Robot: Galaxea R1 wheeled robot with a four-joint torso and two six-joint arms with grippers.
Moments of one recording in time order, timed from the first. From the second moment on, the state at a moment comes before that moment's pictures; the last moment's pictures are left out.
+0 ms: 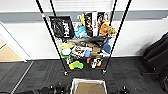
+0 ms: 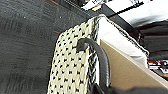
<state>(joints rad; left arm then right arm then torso) 0.63 2.33 -1.69 -0.49 0.19 -0.02 -0.73 2.37 -1.65 0.34 0.04 0.11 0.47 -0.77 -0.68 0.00</state>
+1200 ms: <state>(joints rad) 0.68 2.30 -1.58 -0.49 0.19 -0.02 -0.78 2.34 -1.54 0.34 0.08 0.11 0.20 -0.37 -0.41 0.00</state>
